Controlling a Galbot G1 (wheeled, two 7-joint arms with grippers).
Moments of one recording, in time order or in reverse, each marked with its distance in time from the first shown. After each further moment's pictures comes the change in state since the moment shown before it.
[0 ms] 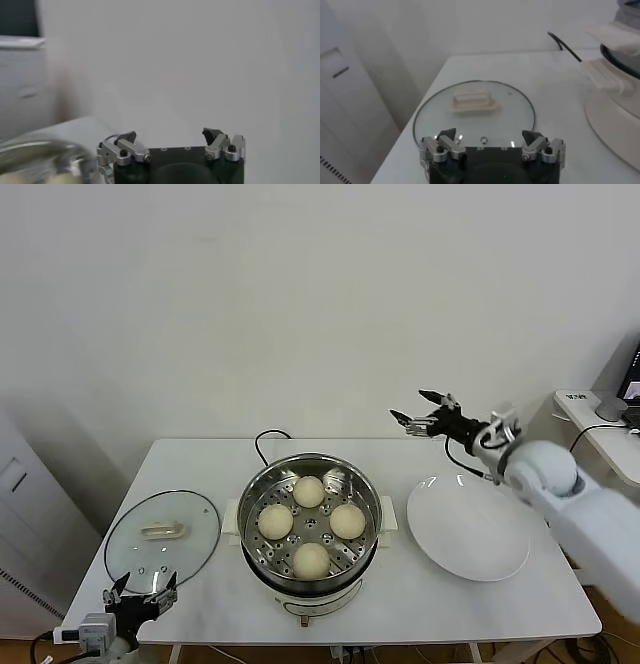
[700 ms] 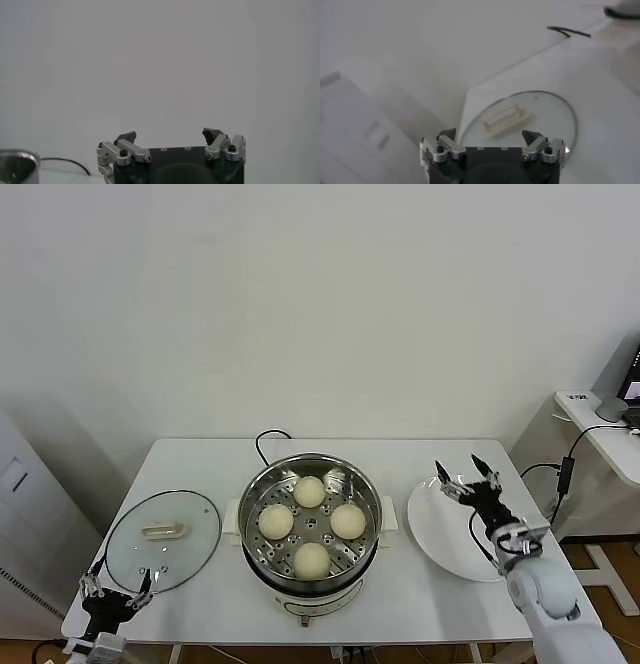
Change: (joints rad) left arm 0.004 0.009 -0.034 0.160 0.702 -0.275 0.059; right arm -0.574 0.394 0.549 0.019 -0.321 0.183 0.040
